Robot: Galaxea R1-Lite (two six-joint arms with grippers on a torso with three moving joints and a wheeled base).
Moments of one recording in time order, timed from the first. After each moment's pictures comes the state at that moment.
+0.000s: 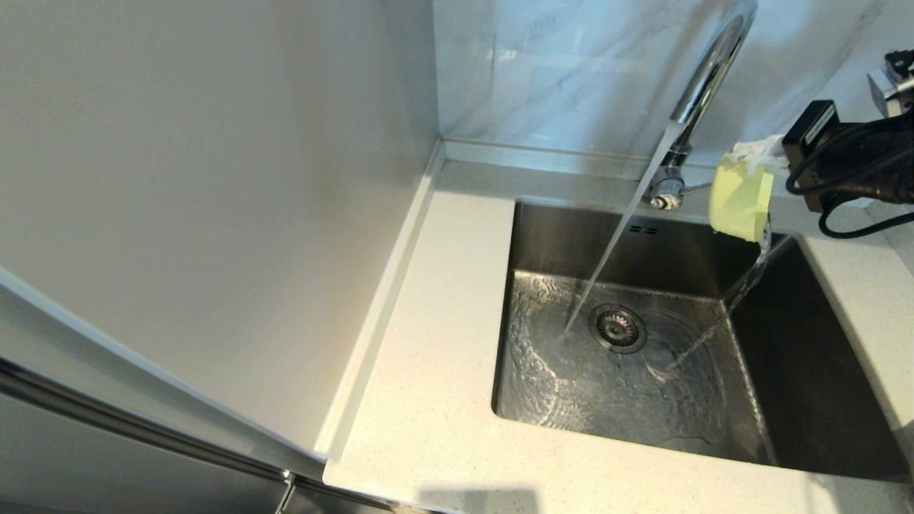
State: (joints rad) left arm 0.00 0.00 0.00 0.00 0.00 0.00; right arm -0.06 1.63 -1.41 -0.10 0.37 0.75
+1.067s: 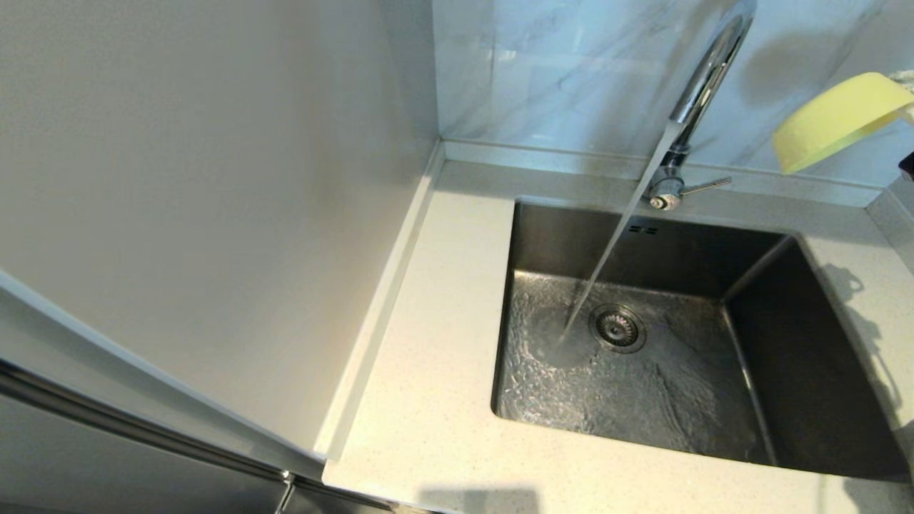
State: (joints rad) left arm 0.00 0.00 0.00 0.00 0.00 0.00; right arm -0.38 1.58 -1.06 -0.96 0.57 2.21
